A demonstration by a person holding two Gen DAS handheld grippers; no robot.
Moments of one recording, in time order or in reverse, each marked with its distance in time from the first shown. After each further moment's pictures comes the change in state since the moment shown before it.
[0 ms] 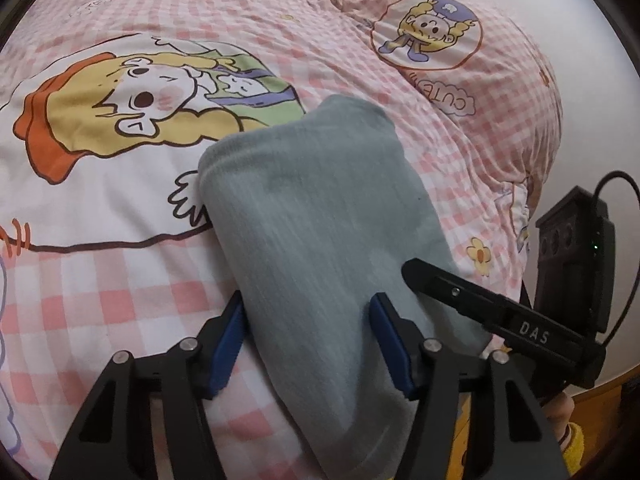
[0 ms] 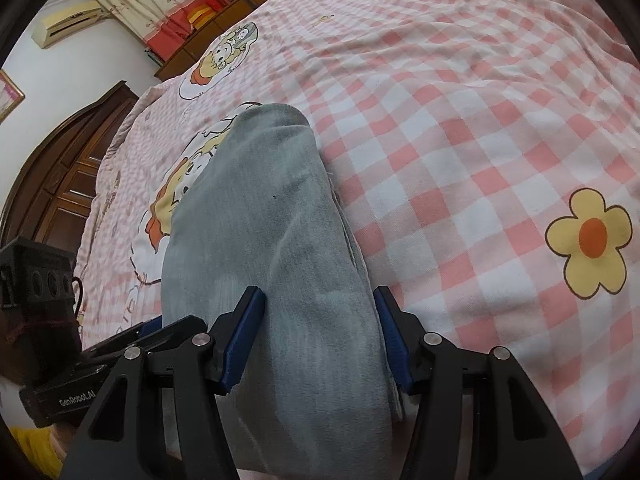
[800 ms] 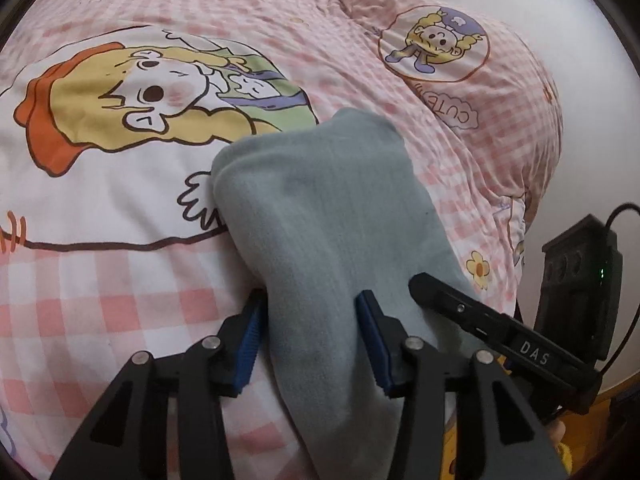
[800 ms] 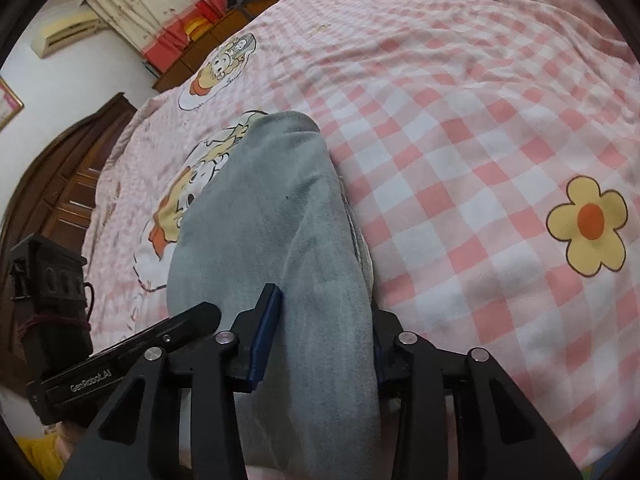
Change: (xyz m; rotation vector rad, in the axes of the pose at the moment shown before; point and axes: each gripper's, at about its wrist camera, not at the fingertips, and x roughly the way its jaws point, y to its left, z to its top) left arm 0.004 0.010 0.005 -0.041 -0.016 -0.022; right arm -0.003 0.011 -0.007 0.014 -0.041 -0.018
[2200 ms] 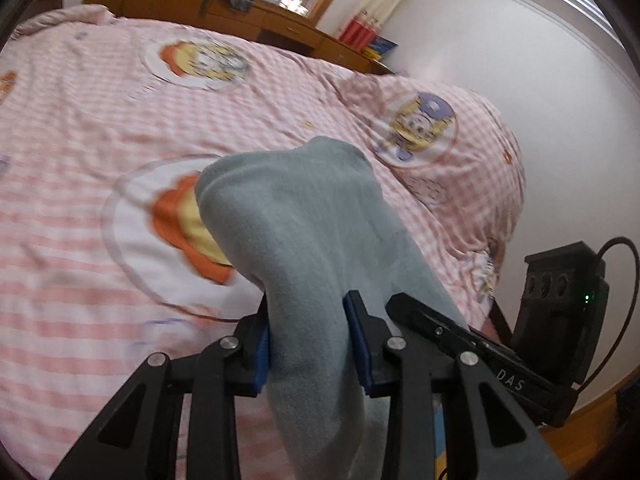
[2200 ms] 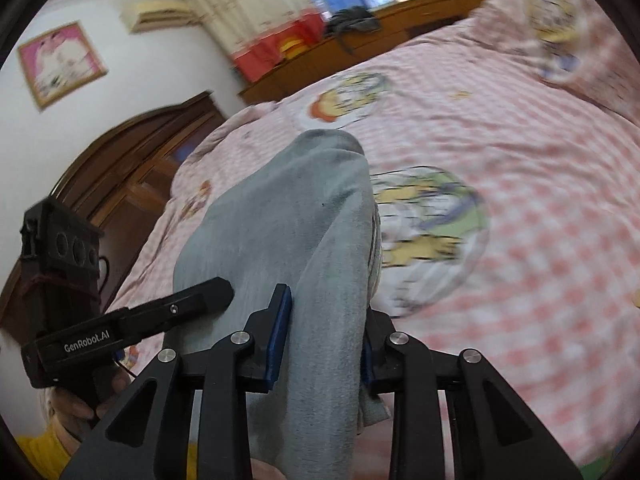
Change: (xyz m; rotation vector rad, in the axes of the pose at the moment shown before) left arm -0.203 0.062 0.031 0.033 -0.217 0.005; right arm -0.038 0.195 -0.011 -0.221 -0.142 0.189
